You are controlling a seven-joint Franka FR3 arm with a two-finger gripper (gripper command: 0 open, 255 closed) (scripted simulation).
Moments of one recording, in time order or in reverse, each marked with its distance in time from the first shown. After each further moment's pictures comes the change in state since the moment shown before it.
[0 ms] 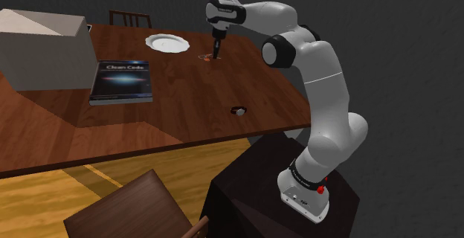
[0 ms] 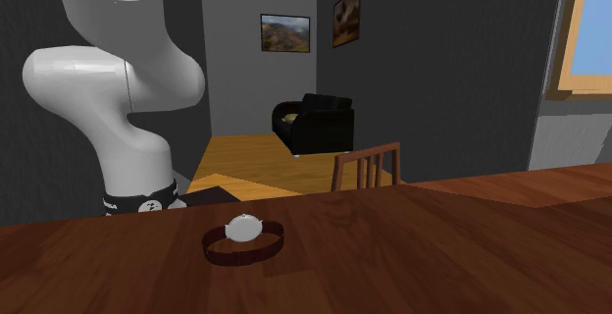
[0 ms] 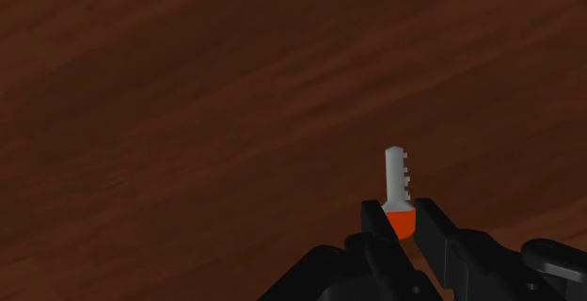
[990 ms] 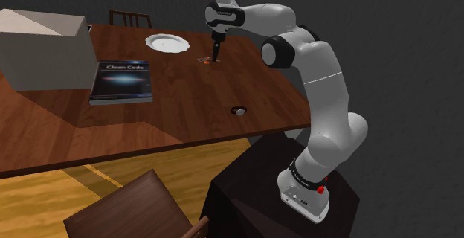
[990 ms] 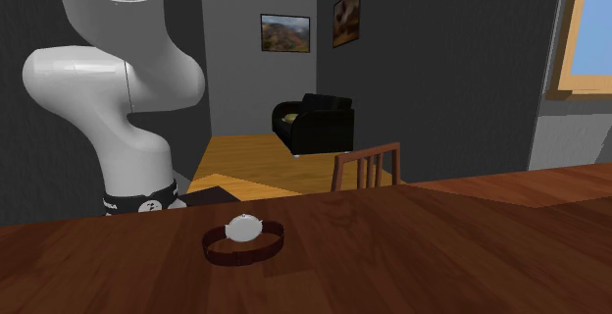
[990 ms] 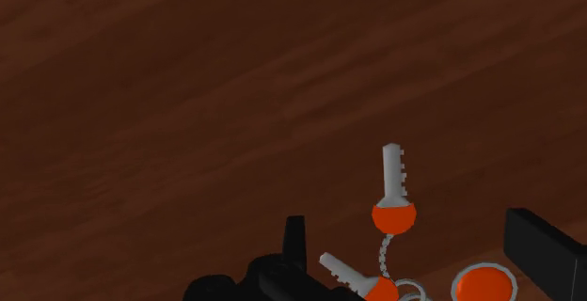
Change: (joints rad) arm 0.002 0.009 0.001 -0.022 0.002 0.032 -0.001
